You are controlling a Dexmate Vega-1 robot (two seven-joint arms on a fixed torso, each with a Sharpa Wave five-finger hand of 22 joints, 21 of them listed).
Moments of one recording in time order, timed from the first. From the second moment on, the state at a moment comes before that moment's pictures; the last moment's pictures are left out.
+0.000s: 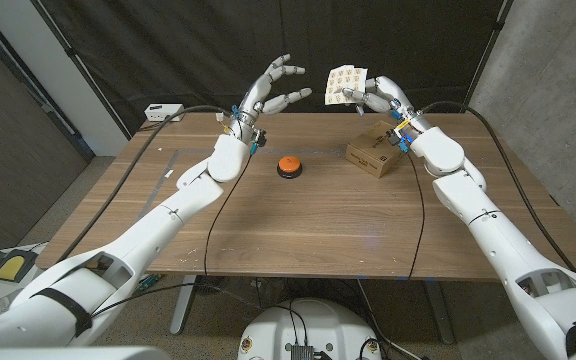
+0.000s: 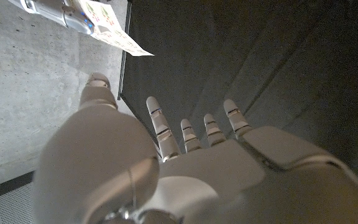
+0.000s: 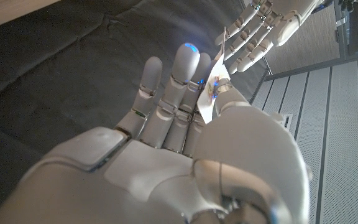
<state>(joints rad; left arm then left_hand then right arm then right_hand) 0.61 0.49 0.56 -1.45 0.17 -0.41 0.36 0.88 -0.11 0.07 -0.08 0.34 0.48 -0.22 0.43 0.20 0.03 -0.10 0.25 0.30 -0.03 0.06 0.20 0.30 -0.17 0.20 0.65 0.20 -0.74 -0.44 -0.24 -1.46 0.04 0.46 0.18 1.06 0.15 0.34 -0.15 0.19 1.10 0.01 0.32 0.32 1.05 -0.06 0.58 0.59 1.09 -0.18 1.03 0.78 0.42 -0.04 1.57 0.44</state>
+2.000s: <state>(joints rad) 0.57 0.40 0.61 -1.34 0.27 -0.49 0.58 1.08 0.07 0.12 -0.11 0.25 1.06 -0.19 0.55 0.17 0.38 -0.22 0.37 0.27 0.20 -0.04 0.26 0.27 0.01 0.10 0.71 0.20 -0.71 -0.49 -0.34 -1.54 -0.16 0.48 -0.02 1.07 0.14 0.34 -0.15 0.20 1.14 0.01 0.30 0.32 1.05 -0.06 0.59 0.60 1.09 -0.18 1.06 0.80 0.44 -0.05 1.57 0.42</state>
